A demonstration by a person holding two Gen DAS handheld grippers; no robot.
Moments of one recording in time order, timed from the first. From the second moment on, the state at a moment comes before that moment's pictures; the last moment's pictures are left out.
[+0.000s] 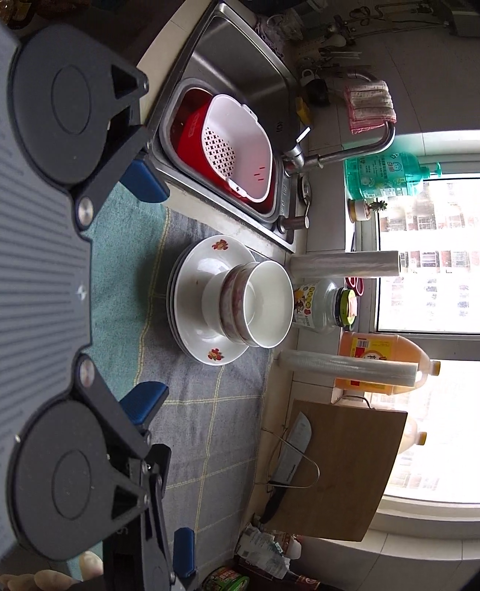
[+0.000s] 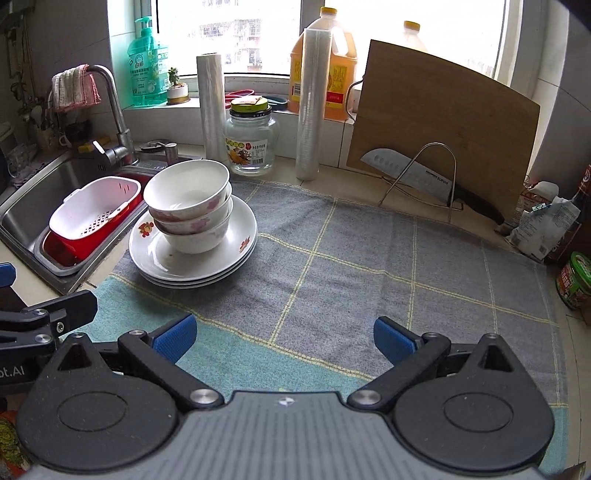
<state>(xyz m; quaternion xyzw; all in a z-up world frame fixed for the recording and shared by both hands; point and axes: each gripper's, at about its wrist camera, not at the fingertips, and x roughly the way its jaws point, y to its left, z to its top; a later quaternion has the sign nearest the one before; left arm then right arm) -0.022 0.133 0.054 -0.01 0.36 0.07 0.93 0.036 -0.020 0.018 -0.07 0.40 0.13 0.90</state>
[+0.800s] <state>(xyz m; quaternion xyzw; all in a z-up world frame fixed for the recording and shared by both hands) -0.030 0.126 0.062 -0.01 0.35 0.09 0.93 0.028 -0.025 0.028 -0.06 0.39 0.13 0.91</state>
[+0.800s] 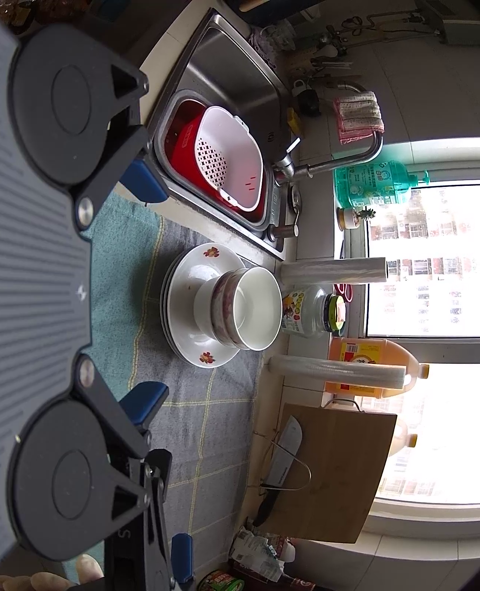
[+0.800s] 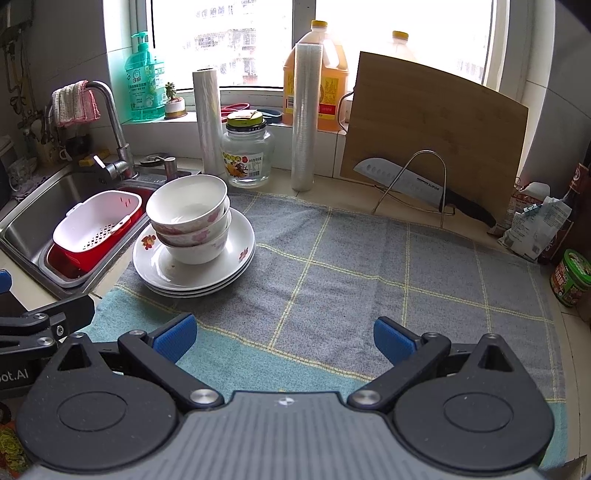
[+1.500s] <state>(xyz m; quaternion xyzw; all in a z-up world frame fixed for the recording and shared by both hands) -0.028 0.127 0.063 -0.01 0.35 0.10 0.93 0.033 -0.022 0.027 -0.06 0.39 0.13 0.91</state>
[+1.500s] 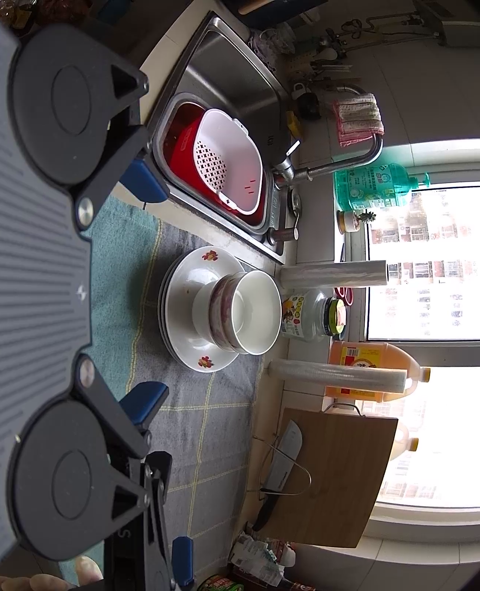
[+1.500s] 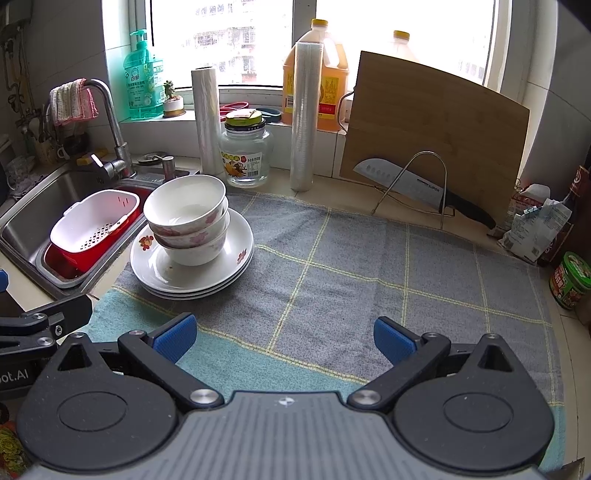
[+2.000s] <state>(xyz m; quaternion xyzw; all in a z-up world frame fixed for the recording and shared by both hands) -0.026 0.126 0.063 -0.01 0.35 0.10 0.93 0.035 -0.024 0.029 -0.07 0.39 0.12 0.91</state>
